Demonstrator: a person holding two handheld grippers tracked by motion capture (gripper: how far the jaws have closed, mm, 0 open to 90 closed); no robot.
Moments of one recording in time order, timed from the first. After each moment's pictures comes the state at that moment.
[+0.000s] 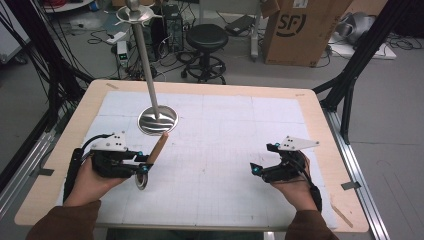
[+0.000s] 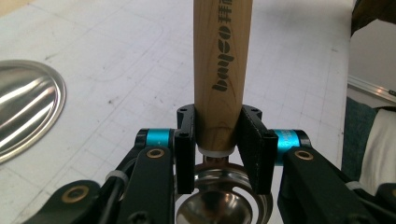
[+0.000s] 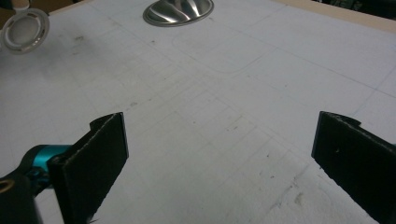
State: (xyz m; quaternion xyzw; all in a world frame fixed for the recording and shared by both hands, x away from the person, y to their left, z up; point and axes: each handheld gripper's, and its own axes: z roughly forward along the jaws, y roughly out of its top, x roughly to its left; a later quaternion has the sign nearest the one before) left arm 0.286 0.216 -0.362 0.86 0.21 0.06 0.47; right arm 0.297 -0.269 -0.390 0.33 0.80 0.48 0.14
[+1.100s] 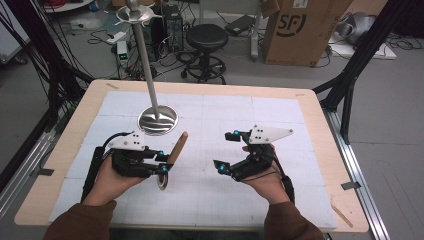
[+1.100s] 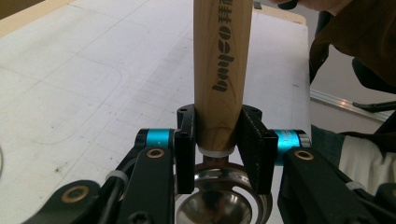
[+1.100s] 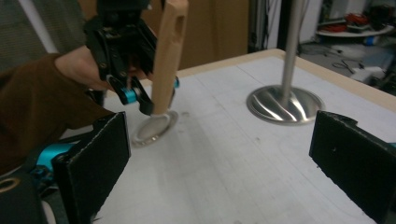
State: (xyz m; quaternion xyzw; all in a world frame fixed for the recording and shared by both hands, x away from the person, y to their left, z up) left arm 0.288 0.171 -0.354 0.85 0.16 0.03 0.51; right arm 0.294 -0.177 -0.341 0.17 0.78 0.60 0.06
